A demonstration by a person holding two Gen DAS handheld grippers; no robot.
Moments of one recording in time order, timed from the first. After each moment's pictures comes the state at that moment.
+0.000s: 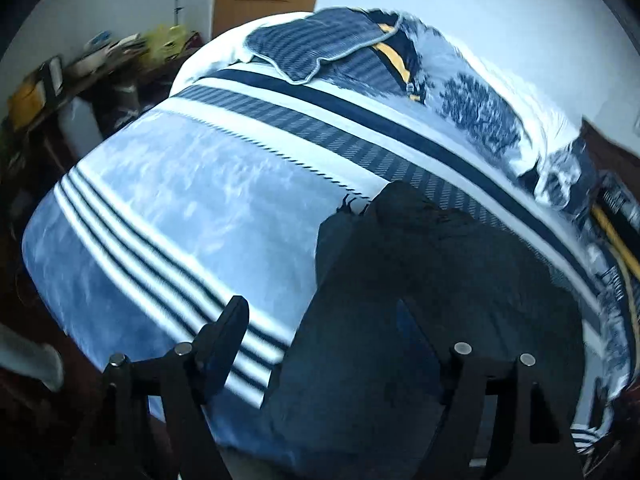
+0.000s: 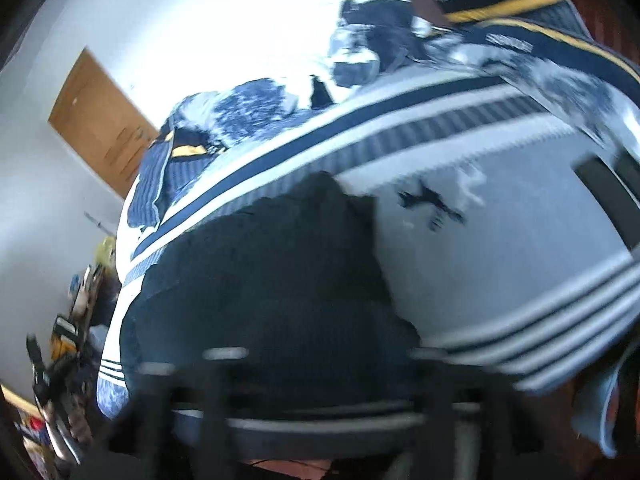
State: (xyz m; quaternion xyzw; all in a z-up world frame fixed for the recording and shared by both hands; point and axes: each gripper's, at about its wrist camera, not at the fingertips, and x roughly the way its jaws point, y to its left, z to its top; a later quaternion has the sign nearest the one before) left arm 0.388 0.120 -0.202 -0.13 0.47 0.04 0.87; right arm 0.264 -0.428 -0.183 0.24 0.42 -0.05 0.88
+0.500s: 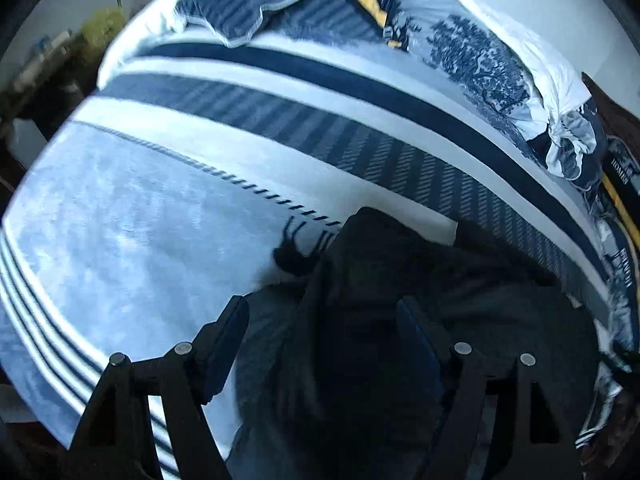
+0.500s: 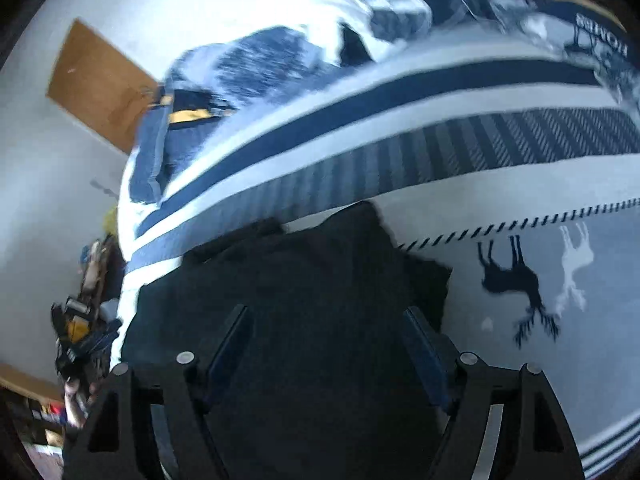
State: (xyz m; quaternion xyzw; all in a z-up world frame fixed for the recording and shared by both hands) left arm 0.550 0.085 -0.254 -0.12 0.56 -0.02 0.82; right arm 0.464 -0.477 -0.255 0.27 0.53 0.00 0.80
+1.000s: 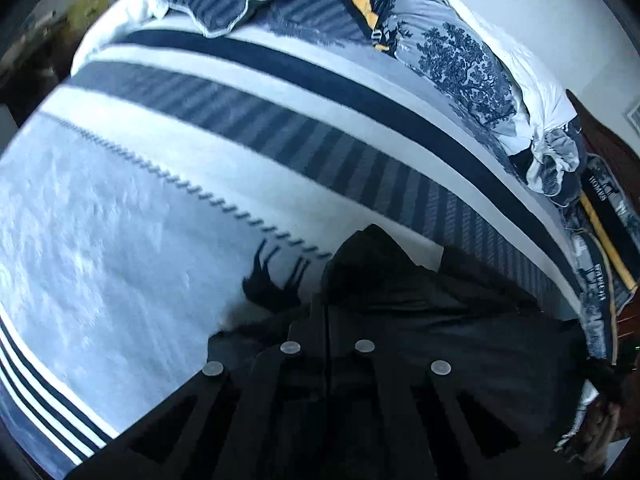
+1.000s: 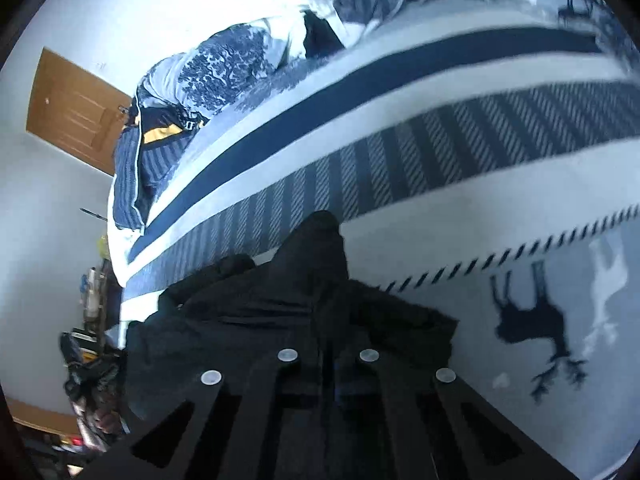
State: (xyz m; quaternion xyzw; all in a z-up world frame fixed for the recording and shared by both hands) left arm 0.566 0.089 -0.262 -0.16 0.54 -0.05 0.83; right arm 0.498 -0.484 -0.276 0.27 0.53 -0.02 0.80
